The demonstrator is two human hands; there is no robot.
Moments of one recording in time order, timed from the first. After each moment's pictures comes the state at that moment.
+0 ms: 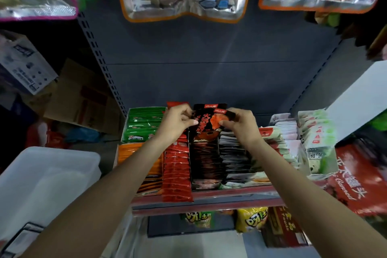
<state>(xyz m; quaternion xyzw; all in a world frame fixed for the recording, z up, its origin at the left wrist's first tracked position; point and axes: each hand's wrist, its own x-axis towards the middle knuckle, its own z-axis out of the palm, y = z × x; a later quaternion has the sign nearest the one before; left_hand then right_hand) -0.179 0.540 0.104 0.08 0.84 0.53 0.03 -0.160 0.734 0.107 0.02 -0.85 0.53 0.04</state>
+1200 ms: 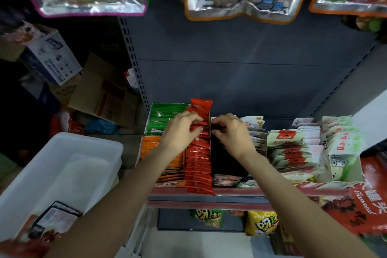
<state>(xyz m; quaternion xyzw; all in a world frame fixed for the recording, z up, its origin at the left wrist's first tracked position) -0.145 0.495 0.095 0.14 0.94 0.31 -0.07 -0.139 0.663 0.101 0.11 -0.95 0.29 0.05</state>
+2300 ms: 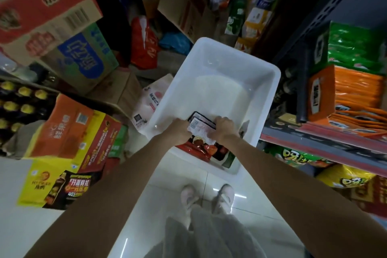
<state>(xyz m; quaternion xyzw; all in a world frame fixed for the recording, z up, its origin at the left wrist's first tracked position) 0.042 0.045 -0.092 -0.10 0.90 0.27 0.31 -0.005 0.190 -0.105 0.05 -0.93 0.11 -0.35</state>
